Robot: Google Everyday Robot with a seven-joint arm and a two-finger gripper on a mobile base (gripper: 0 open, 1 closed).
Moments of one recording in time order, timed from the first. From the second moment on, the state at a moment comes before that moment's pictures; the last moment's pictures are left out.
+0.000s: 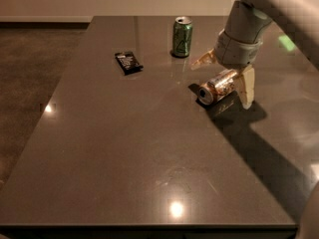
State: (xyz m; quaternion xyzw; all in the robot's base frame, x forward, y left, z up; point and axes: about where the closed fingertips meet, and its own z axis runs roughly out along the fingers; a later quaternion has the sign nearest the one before) arm 0.584 -0.168 0.860 -0.90 0.42 0.02 0.07
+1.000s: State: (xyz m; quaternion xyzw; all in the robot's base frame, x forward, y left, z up) arm 0.581 -0.165 0.858 -0.90 0.42 0.03 0.07
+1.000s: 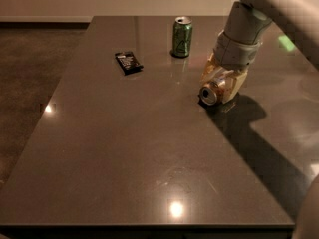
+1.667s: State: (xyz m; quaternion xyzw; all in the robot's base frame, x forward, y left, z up) arm 0.573 -0.154 0.898 -0.87 0.47 0.08 0.15
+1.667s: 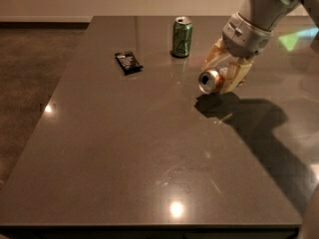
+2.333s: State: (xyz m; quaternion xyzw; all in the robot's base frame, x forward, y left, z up) arm 0.529 -0.132 0.950 -0.79 0.53 0.17 0.25
